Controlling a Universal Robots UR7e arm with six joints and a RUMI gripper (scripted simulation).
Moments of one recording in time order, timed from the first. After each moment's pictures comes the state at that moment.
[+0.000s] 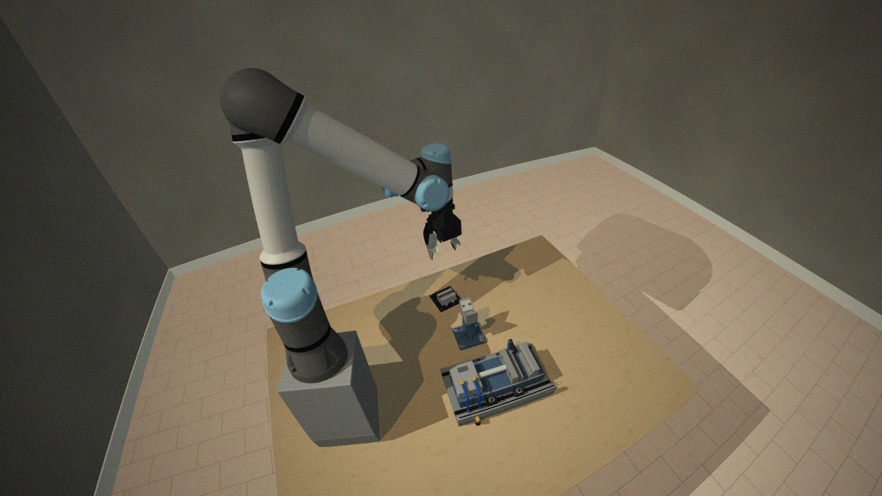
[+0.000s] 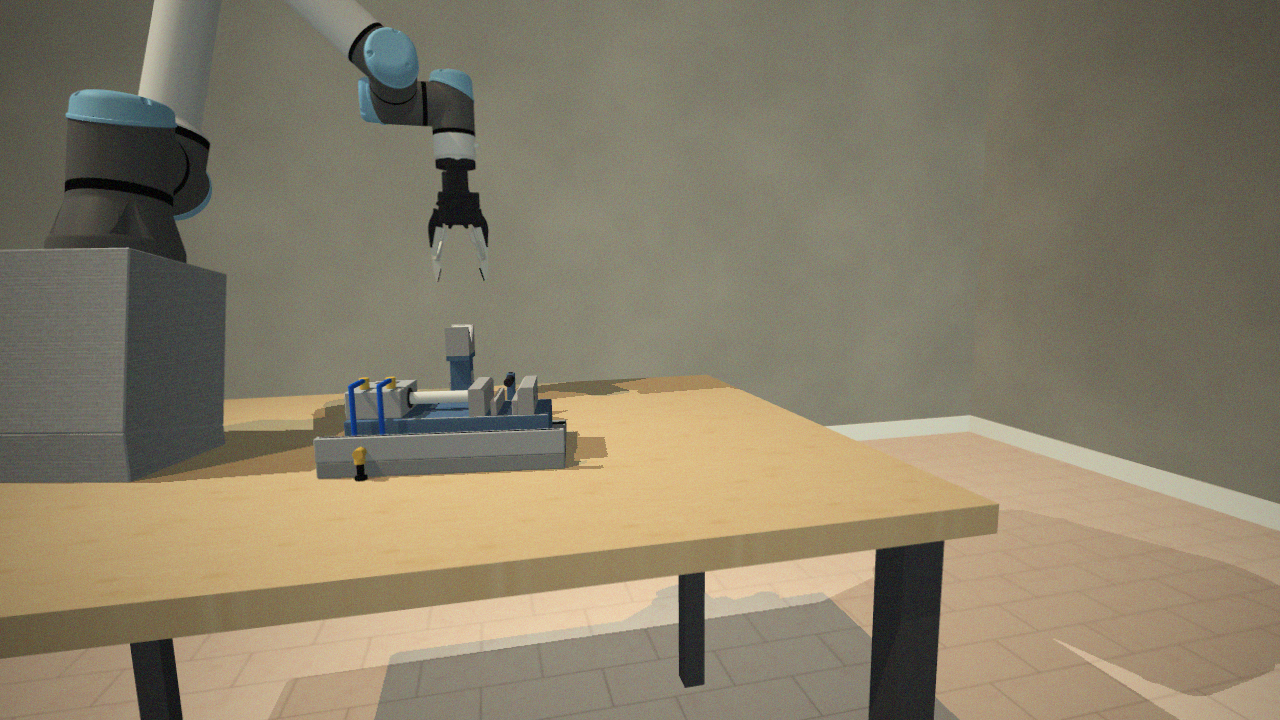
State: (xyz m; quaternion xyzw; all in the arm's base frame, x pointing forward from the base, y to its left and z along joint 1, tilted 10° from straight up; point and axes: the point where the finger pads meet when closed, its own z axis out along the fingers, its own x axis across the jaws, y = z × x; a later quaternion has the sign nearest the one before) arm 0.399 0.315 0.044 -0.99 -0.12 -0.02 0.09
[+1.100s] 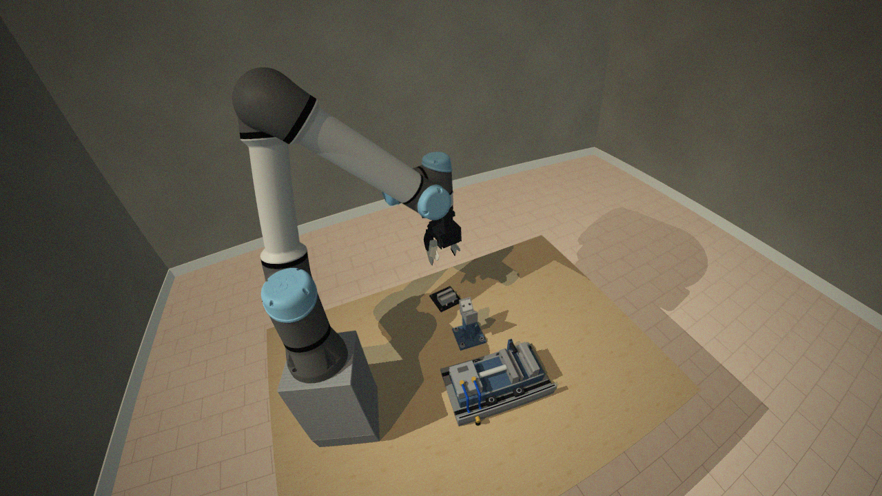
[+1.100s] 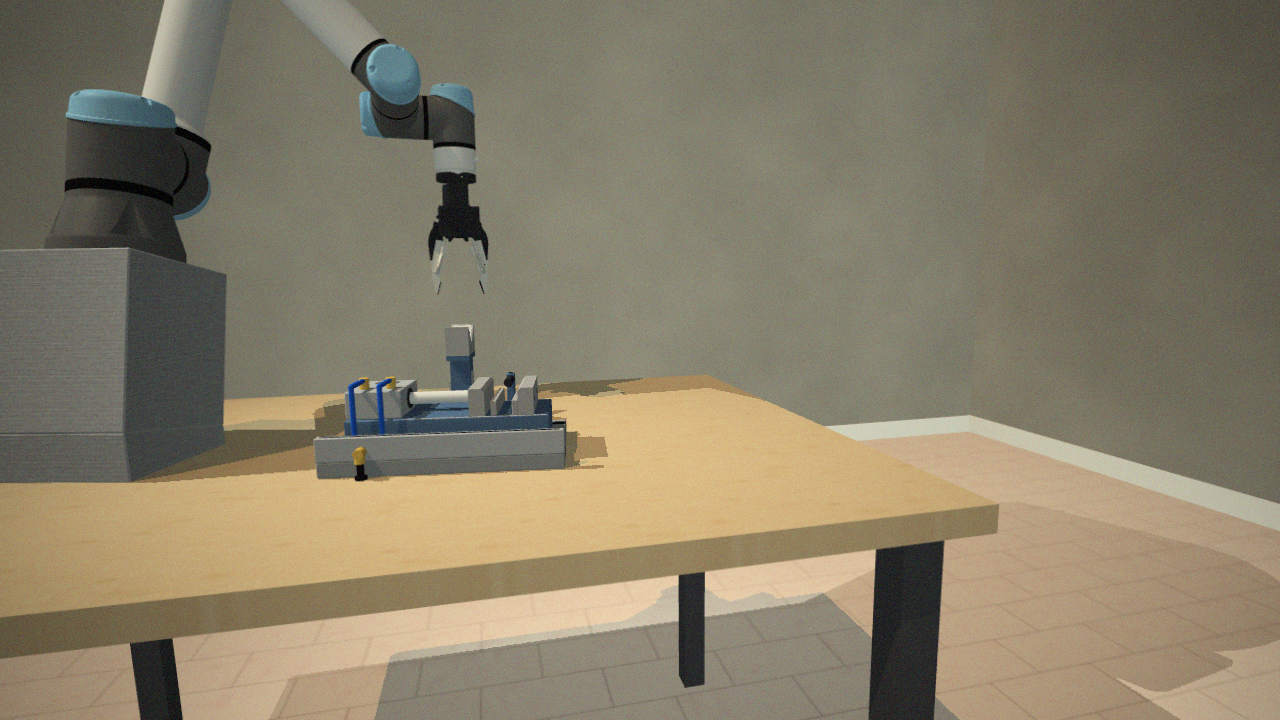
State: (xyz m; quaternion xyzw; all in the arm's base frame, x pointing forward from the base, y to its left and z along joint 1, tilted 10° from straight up) arm 0.397 0.319 0.020 -0.99 -0.12 -0.02 0.09
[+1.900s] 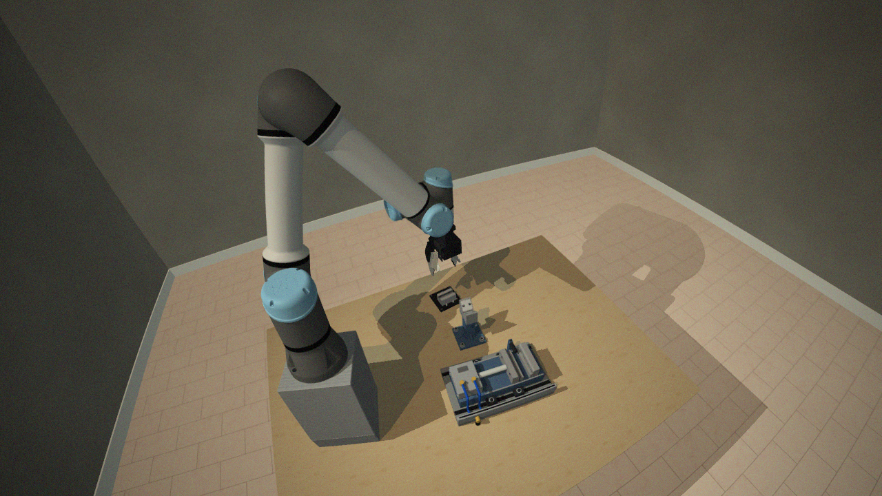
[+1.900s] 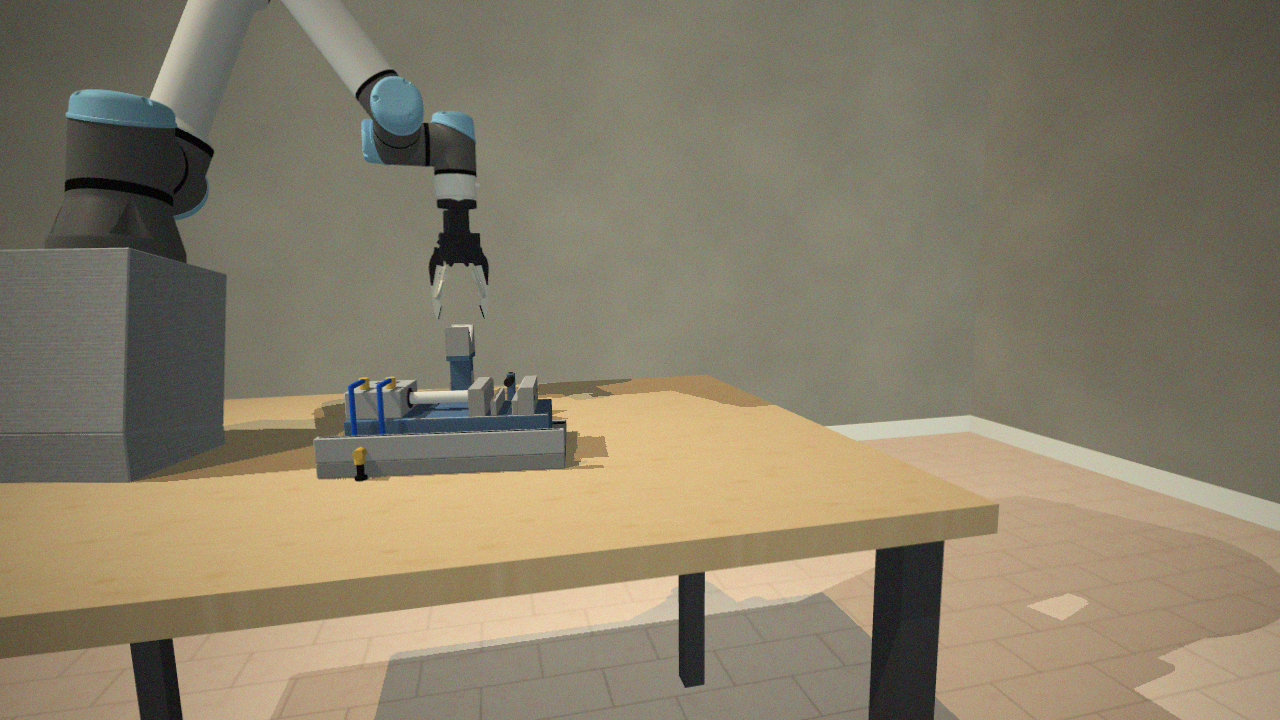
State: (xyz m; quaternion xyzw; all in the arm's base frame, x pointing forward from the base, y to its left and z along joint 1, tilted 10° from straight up) arm 0.397 0.327 -0.027 -0.99 -0.12 -0.02 0.09
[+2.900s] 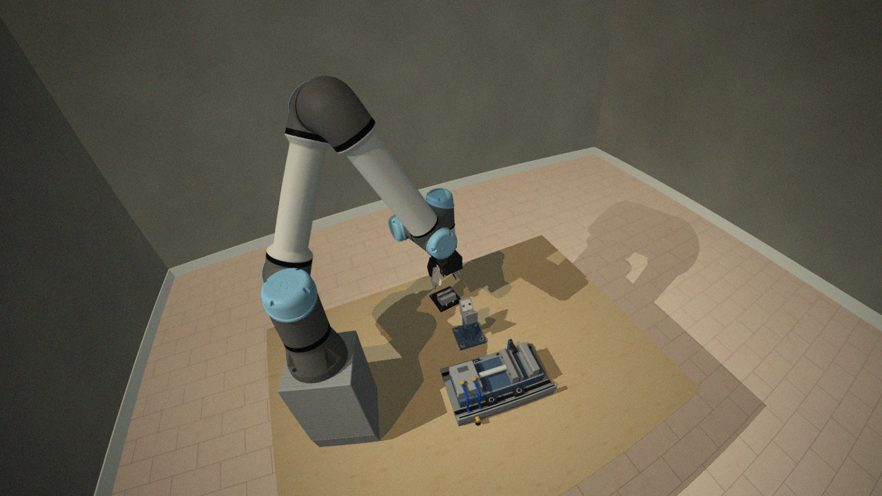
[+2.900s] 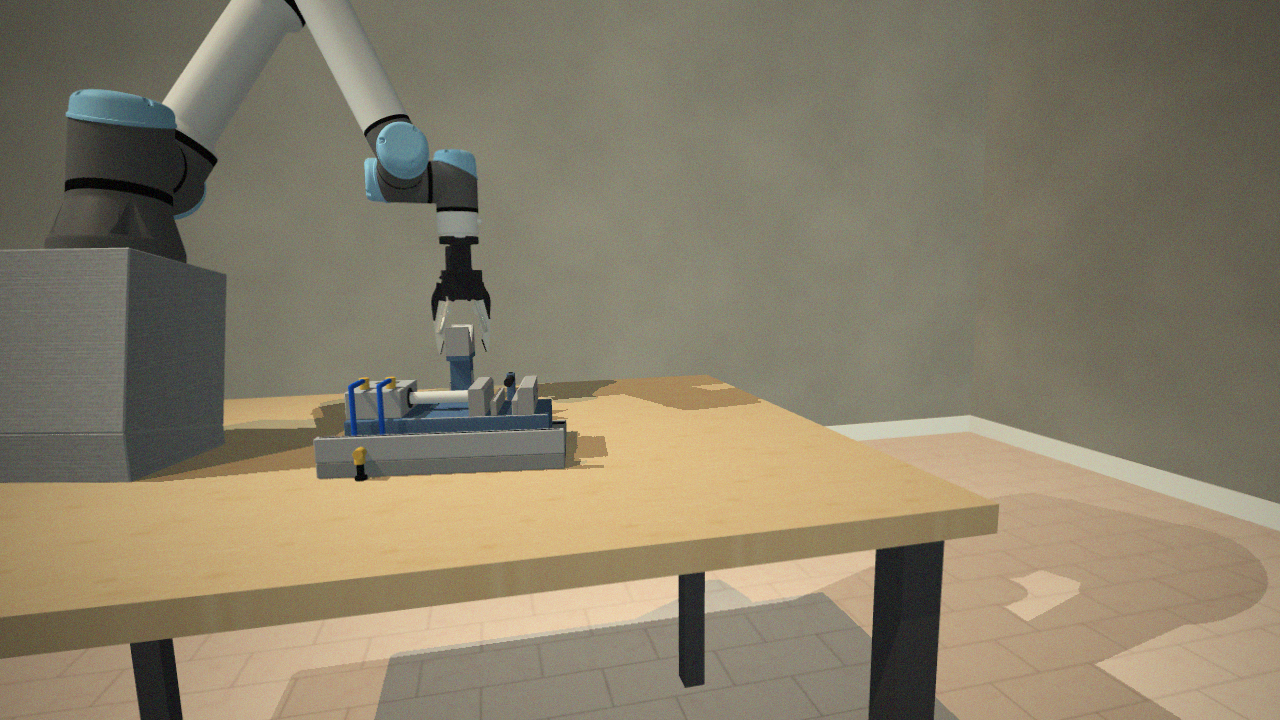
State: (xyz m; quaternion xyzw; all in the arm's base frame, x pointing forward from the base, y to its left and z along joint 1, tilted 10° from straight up) arm 0.399 0.339 -0.092 -0.99 -0.12 -0.02 0.09
